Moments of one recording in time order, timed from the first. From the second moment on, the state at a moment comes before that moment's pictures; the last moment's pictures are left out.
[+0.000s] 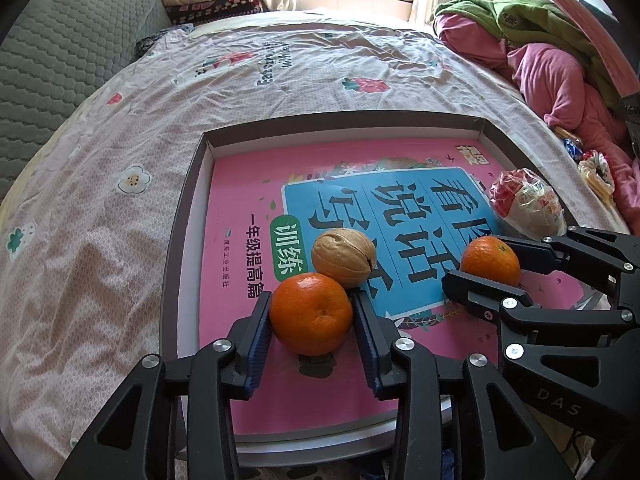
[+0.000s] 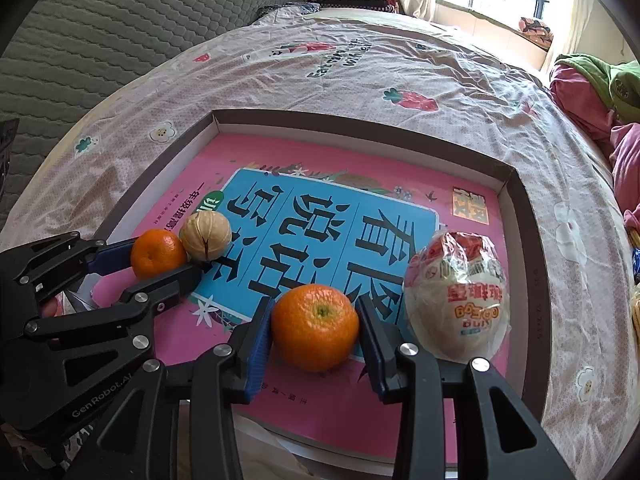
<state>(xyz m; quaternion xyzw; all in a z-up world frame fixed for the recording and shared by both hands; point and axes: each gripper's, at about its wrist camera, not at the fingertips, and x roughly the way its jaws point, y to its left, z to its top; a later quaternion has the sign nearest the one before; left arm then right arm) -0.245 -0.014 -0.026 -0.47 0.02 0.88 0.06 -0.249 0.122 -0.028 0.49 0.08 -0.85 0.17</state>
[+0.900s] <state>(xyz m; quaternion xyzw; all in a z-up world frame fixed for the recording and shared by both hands) -0.240 -0.011 -0.018 -0.47 0.02 0.88 0.07 -0.247 0.131 -0.010 0.46 0.06 -0.87 0.18</state>
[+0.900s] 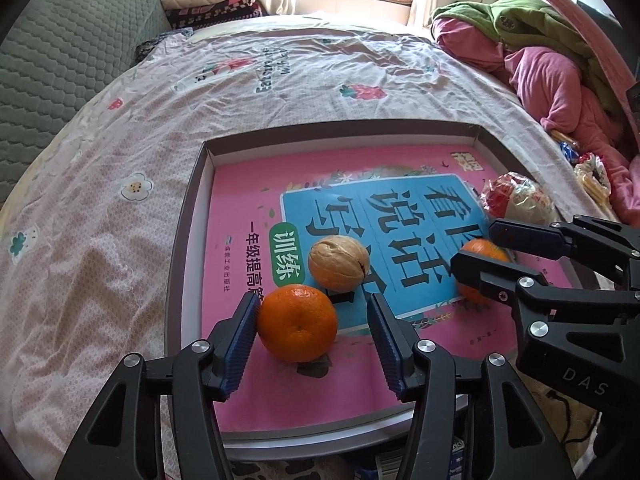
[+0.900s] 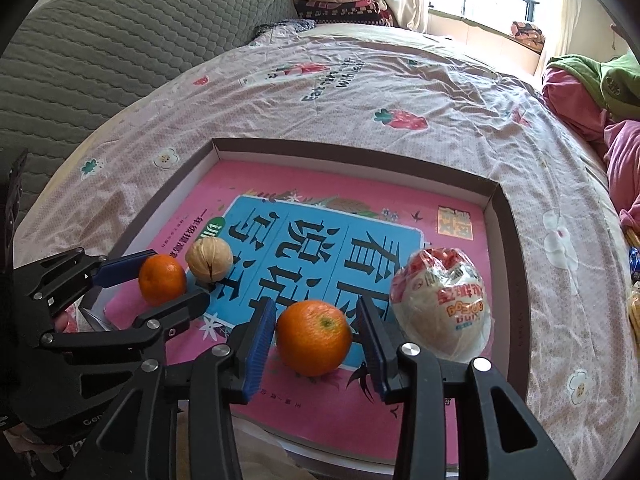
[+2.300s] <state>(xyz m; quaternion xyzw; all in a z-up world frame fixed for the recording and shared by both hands) -0.189 -0.009 0.029 -0.42 0.04 0.90 0.11 -0.199 0.150 0.052 0.39 0.07 -0.90 0.20</state>
